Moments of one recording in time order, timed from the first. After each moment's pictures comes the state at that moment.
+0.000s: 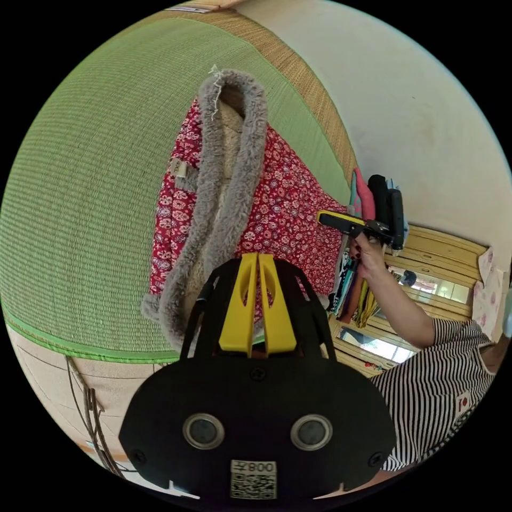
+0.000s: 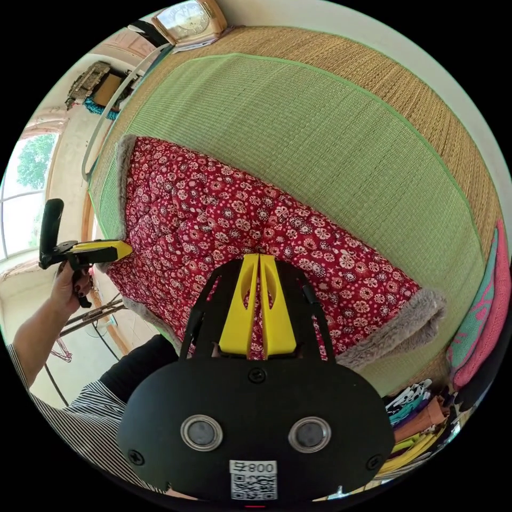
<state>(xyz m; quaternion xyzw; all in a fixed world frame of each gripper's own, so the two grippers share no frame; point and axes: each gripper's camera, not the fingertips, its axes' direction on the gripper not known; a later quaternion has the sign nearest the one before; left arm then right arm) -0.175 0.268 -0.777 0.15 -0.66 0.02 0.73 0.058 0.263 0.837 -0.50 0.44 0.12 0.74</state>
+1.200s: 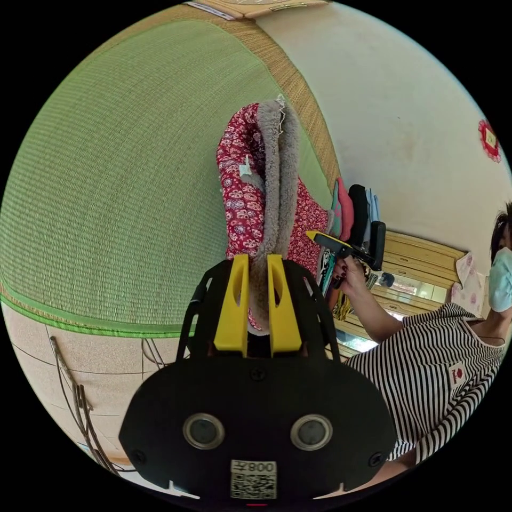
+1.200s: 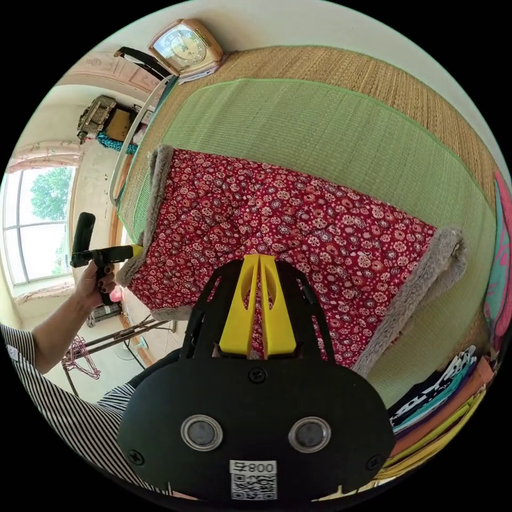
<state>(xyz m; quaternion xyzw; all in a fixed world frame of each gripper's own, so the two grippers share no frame) -0.143 0.320 -0.701 0.16 -0.64 0.02 0.76 0.033 0.259 0.837 -0.43 0.42 0.18 0.78</state>
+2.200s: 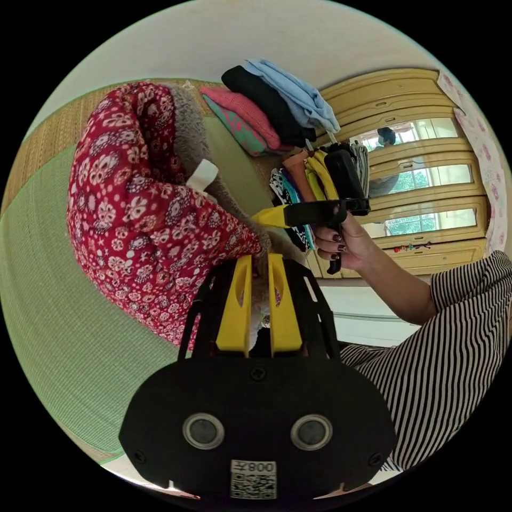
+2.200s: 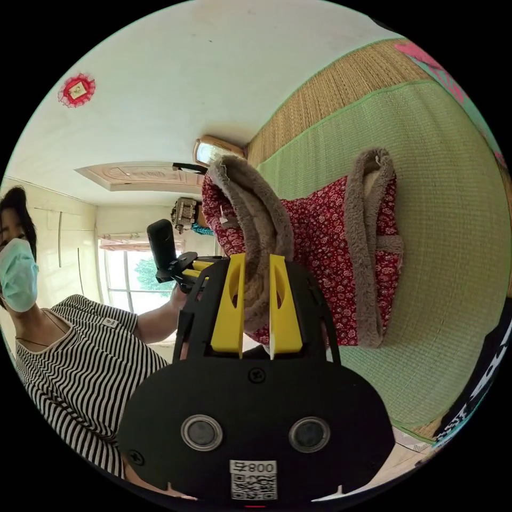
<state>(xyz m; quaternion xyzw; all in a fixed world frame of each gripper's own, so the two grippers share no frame) -0.309 0.226 -0.301 -0.23 -0.70 0.15 0.66 -0.032 0.292 0.537 -0.15 0.21 0.31 0.92</state>
